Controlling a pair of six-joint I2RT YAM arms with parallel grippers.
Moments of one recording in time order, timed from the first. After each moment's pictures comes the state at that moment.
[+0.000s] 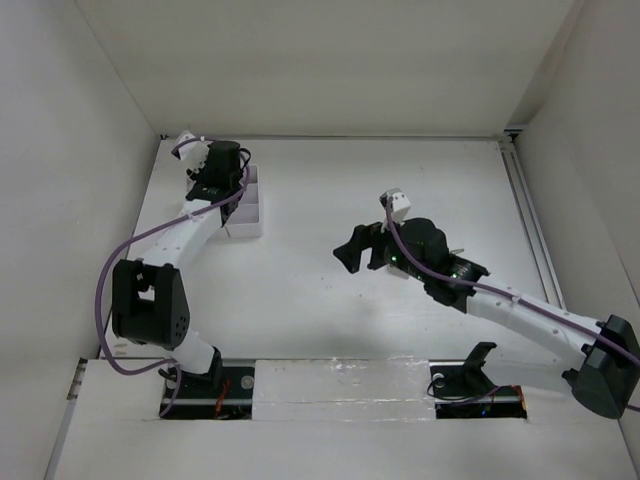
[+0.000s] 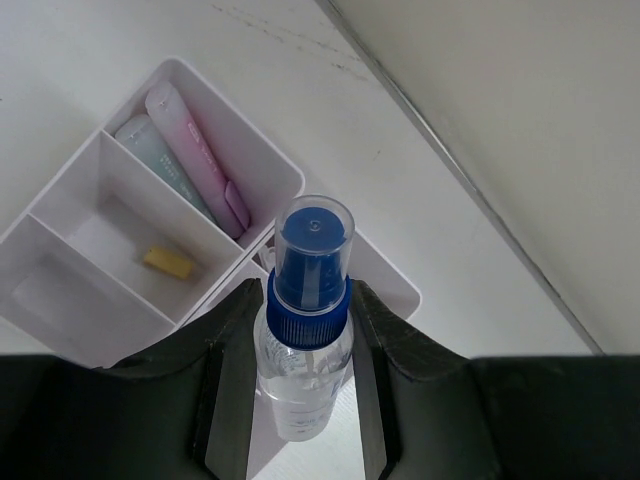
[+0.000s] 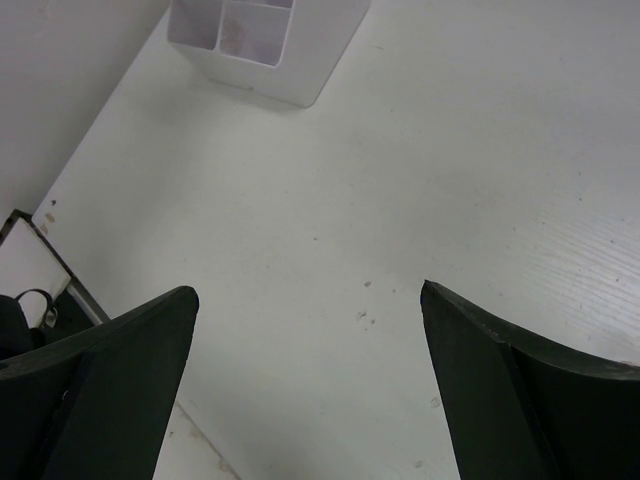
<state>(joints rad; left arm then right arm) -0.21 1.54 1.19 -0.17 -0.61 -0.86 0.82 1.11 0.78 0.03 0.04 0.46</state>
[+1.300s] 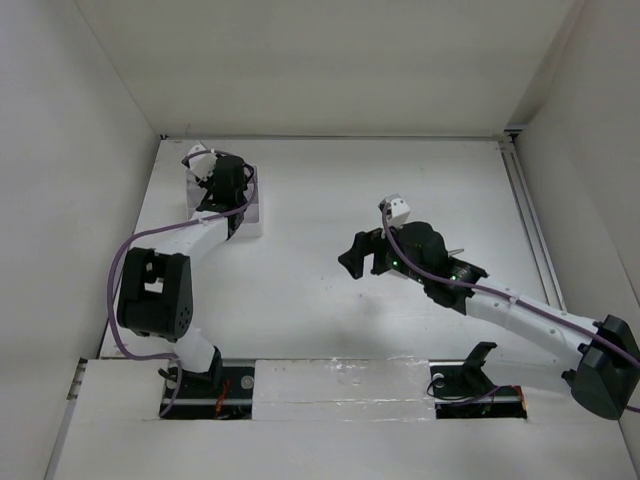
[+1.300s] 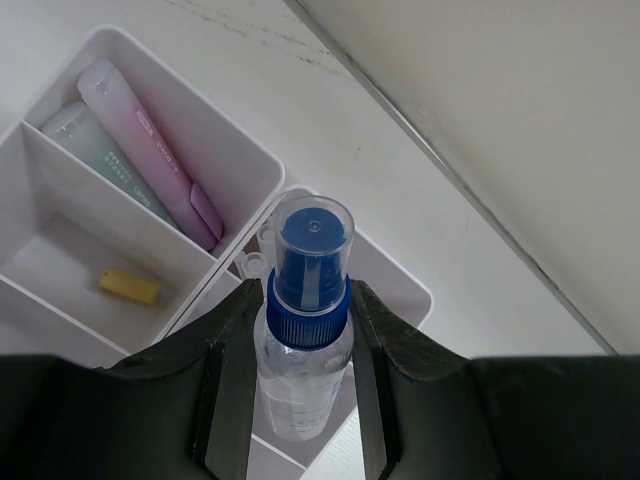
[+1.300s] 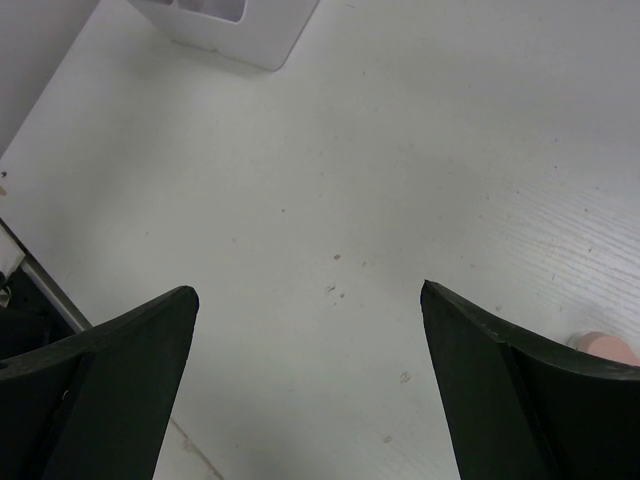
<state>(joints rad) -0.21 1.60 1.02 0.18 -0.58 -0.78 0.80 1.10 0.74 0.00 0.03 0.42</state>
